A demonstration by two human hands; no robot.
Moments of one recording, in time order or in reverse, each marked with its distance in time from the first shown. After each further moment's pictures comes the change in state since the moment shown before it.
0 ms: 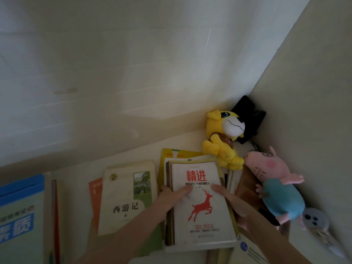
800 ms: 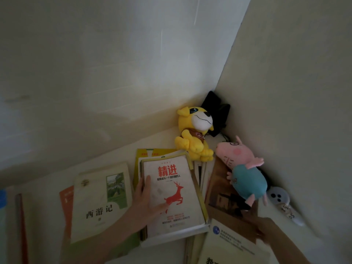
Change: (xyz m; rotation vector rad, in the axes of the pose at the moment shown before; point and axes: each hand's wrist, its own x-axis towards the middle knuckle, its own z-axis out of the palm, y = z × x) left_hand -0.060 -0.006 0.013 0.766 0.011 0.381; right_hand -0.033 0.089 -0.160 0.110 0.700 0.184
